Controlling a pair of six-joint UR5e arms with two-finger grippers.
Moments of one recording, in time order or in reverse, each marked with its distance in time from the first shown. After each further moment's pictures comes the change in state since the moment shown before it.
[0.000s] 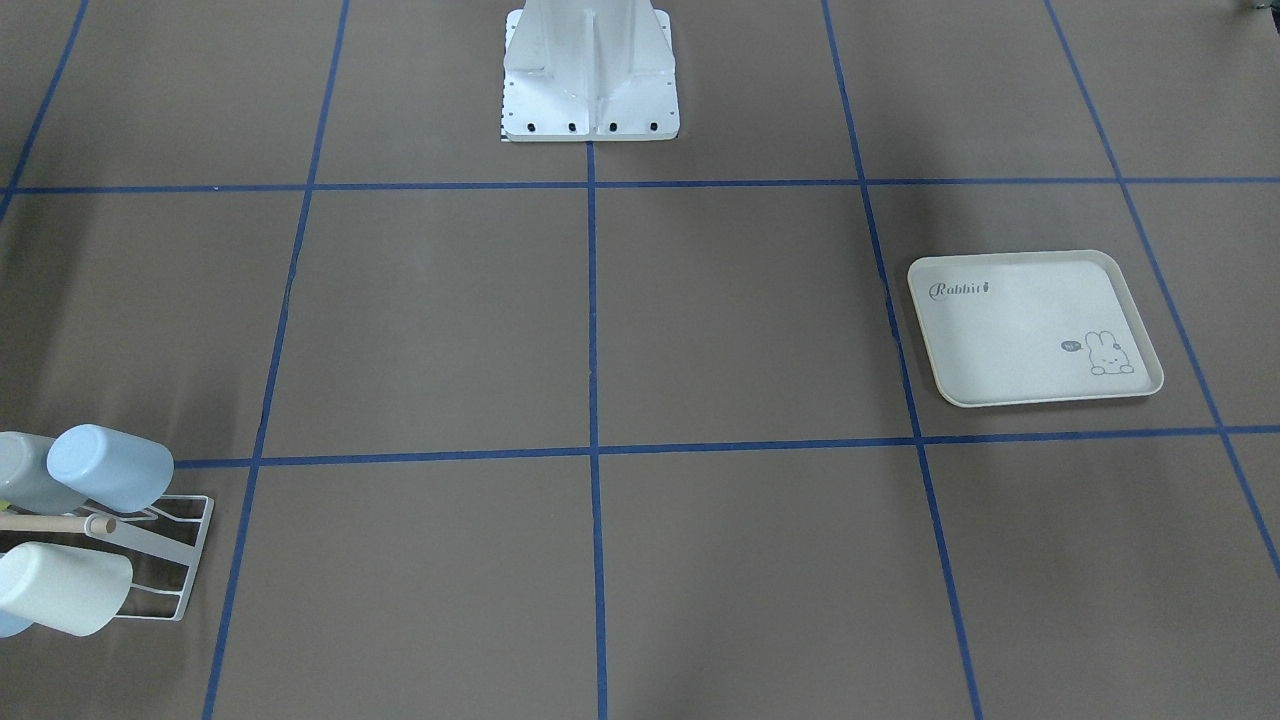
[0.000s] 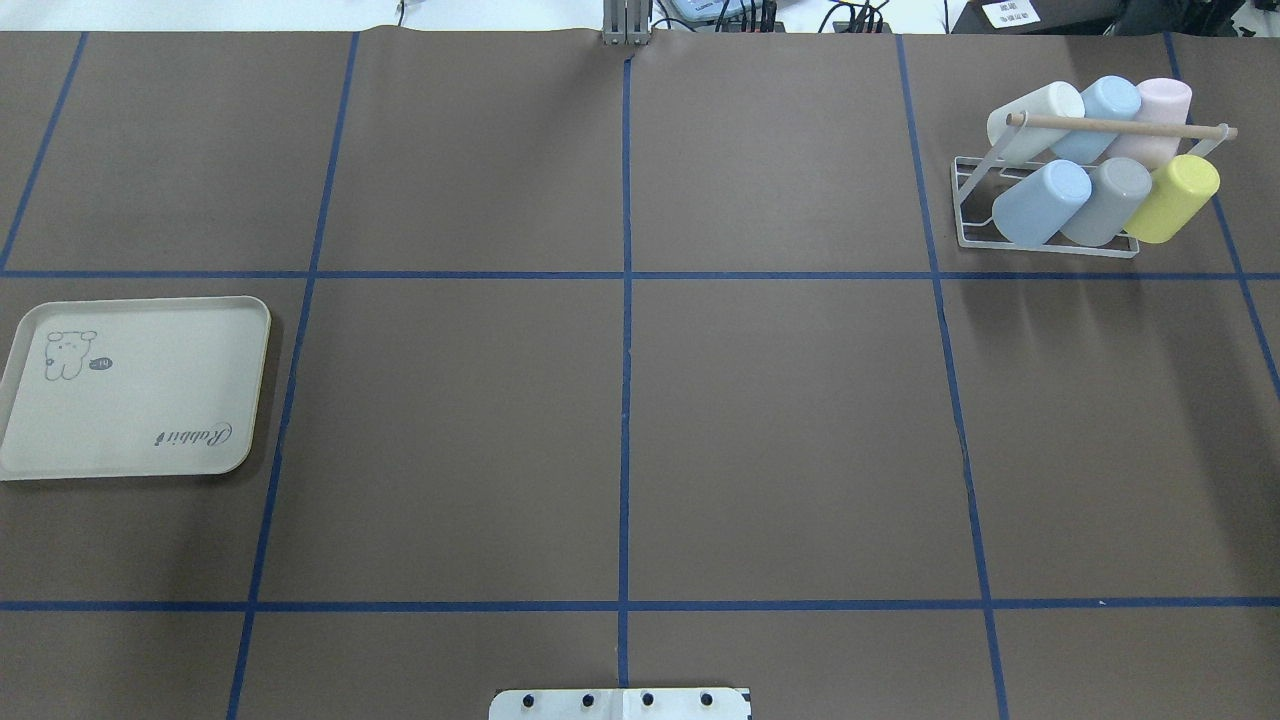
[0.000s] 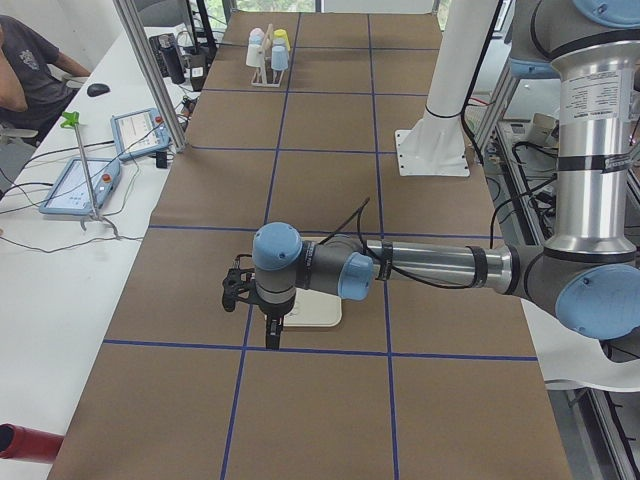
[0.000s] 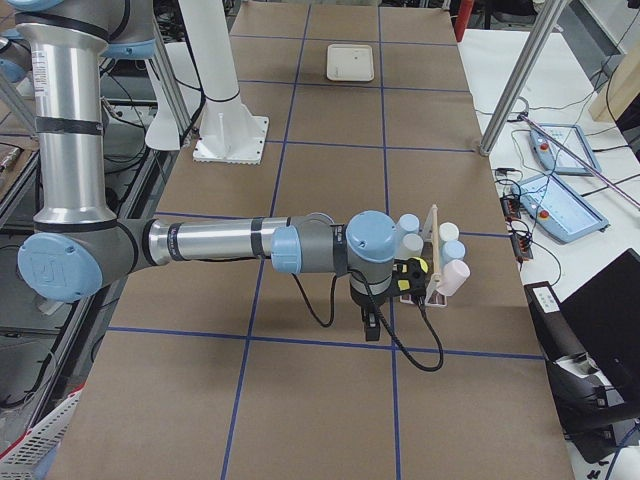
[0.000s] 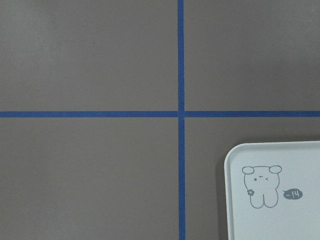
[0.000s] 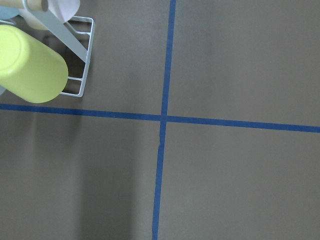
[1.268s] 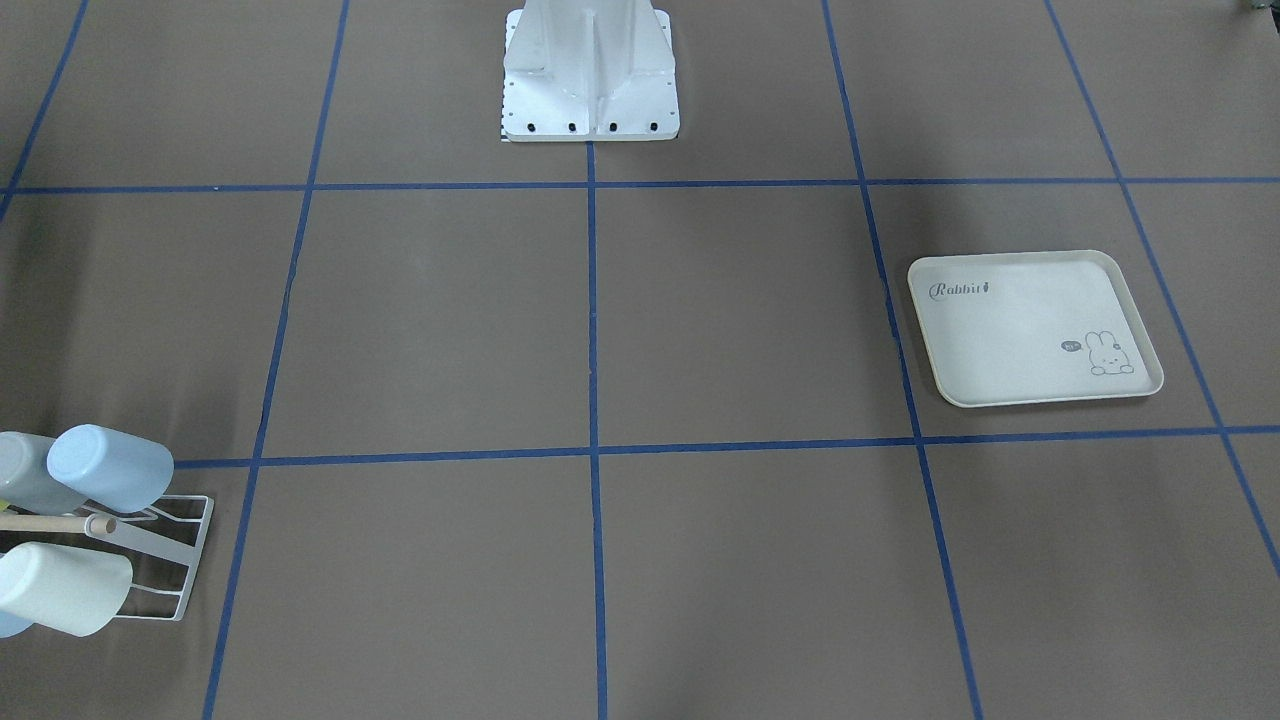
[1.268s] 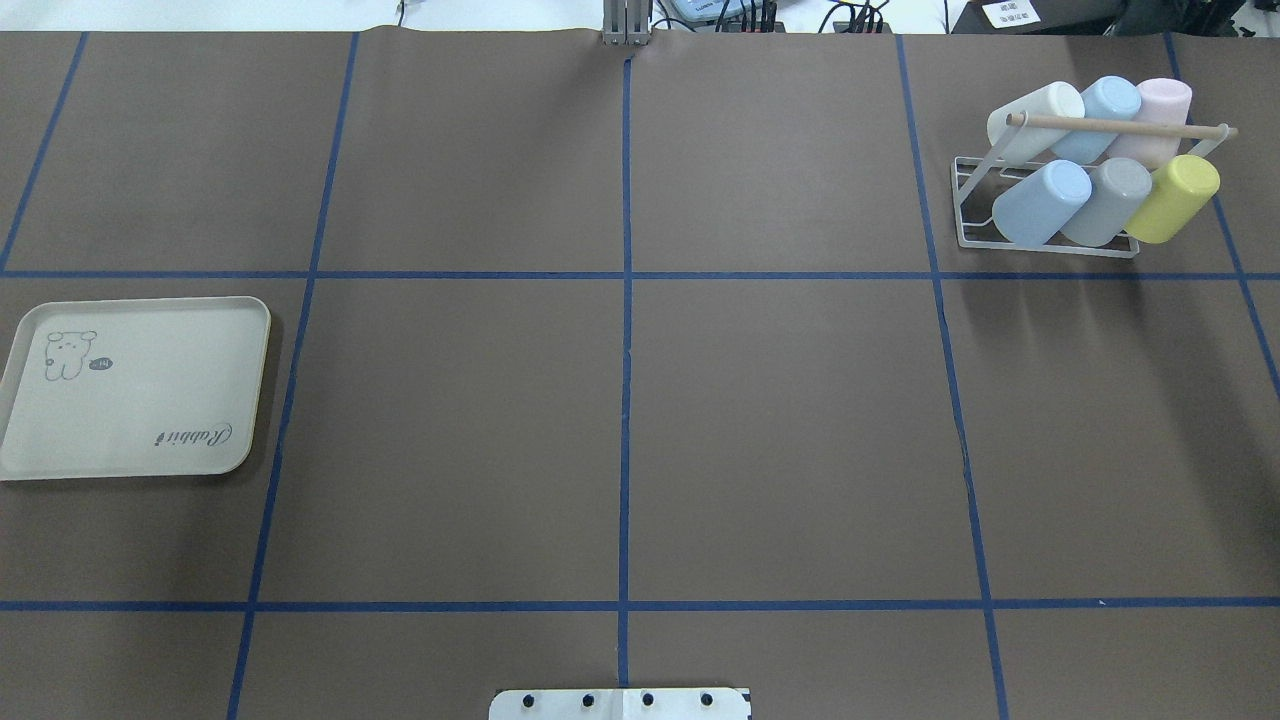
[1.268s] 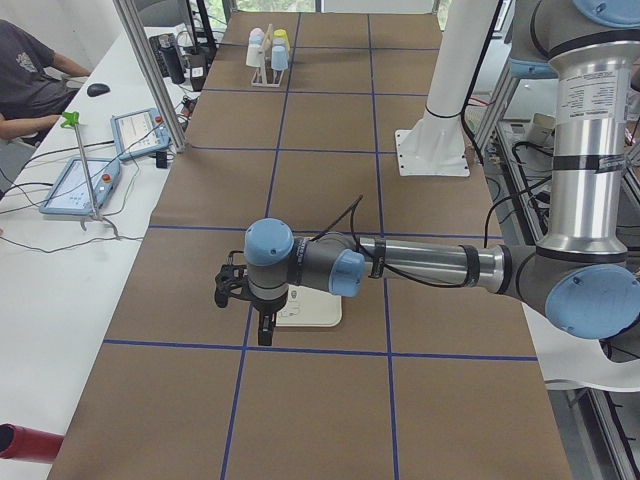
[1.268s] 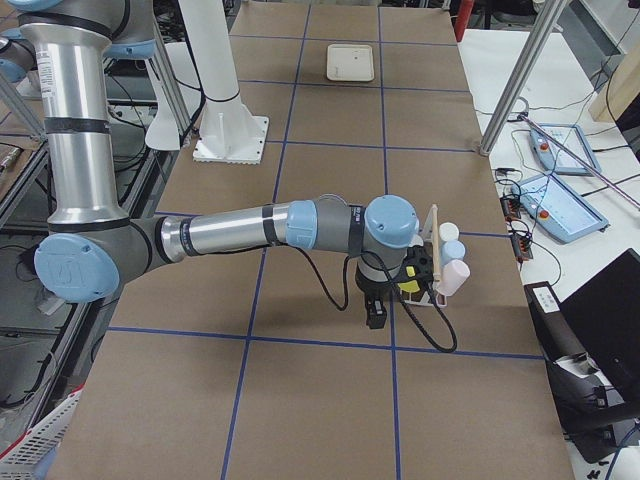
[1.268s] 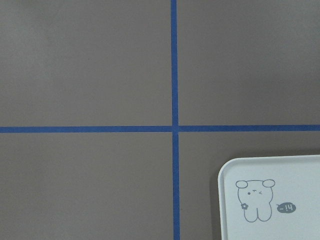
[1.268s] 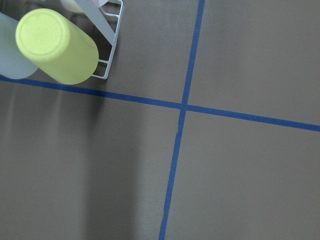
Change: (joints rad) left arm 0.002 -0.030 0.015 0.004 0.000 -0.001; right arm 0.000 0.079 0.030 -0.252 0.005 -0.187
